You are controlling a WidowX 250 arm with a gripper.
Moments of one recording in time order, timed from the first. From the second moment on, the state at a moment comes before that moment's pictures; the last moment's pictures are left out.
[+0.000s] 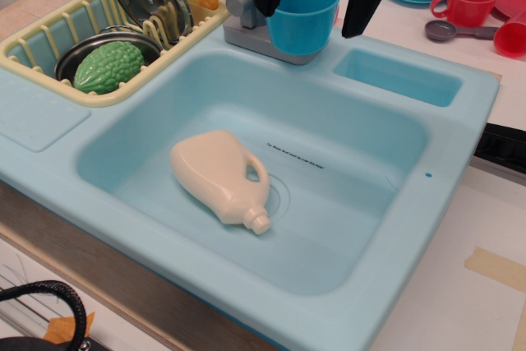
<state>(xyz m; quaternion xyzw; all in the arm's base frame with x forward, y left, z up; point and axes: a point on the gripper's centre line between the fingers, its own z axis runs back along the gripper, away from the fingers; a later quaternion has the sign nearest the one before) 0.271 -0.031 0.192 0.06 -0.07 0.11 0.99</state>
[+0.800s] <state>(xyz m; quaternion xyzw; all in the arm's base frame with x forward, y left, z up) 0.305 -0.030 0.198 0.08 -0.15 0.00 0.99</state>
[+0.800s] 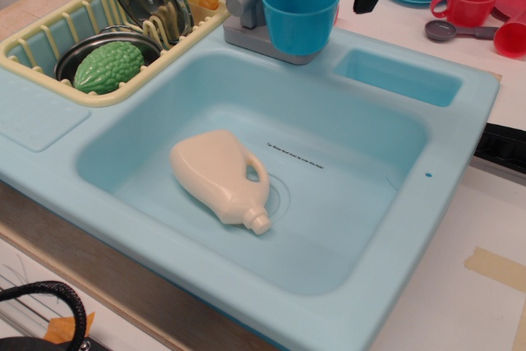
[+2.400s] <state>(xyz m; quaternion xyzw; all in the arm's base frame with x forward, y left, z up) 0.320 -0.018 0.140 0.05 -0.13 -0.01 0.99</state>
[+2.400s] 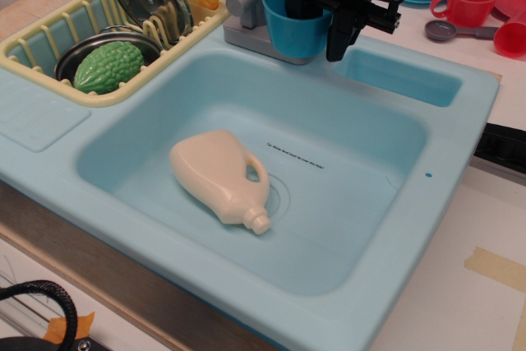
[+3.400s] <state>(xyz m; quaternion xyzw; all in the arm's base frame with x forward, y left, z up) 0.260 -0.059 0.143 0.06 -0.13 0.09 0.99</state>
